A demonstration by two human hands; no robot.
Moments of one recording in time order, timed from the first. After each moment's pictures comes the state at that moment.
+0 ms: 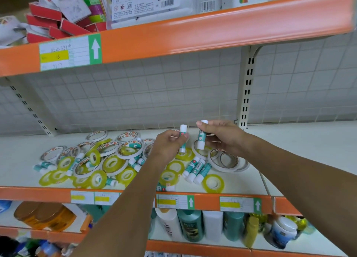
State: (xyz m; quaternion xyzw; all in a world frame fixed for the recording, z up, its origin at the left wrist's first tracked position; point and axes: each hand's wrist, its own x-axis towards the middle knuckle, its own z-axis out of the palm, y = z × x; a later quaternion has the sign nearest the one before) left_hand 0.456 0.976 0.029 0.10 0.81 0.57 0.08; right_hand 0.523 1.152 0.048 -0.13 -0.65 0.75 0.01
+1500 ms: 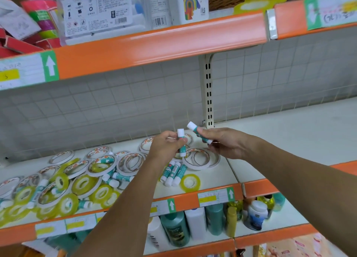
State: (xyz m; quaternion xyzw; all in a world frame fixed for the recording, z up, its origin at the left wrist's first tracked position) left_hand 0.485 1.026 0.039 0.19 0.79 0.57 0.15; right_hand 0.593 1.186 0.057 -0.20 -0.58 0.79 0.01
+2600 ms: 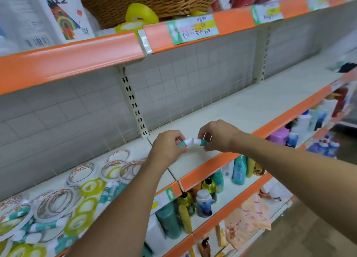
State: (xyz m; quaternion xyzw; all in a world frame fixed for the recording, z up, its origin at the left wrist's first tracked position) left_hand 0.589 1.155 0.045 0.53 0.80 0.27 0.06; right_hand 0.740 1.277 0.055 -0.31 -0.94 0.15 0.07
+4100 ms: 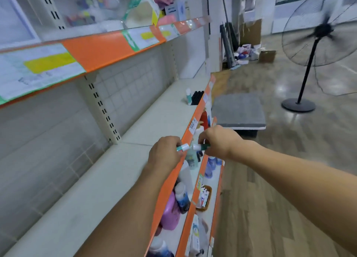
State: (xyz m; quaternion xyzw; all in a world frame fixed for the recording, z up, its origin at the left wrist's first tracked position) left_hand 0.909 1.703 0.025 0.78 0.60 0.17 0.04; right_hand 1.097 1.689 0.041 -0.62 -0.78 0.05 0.08
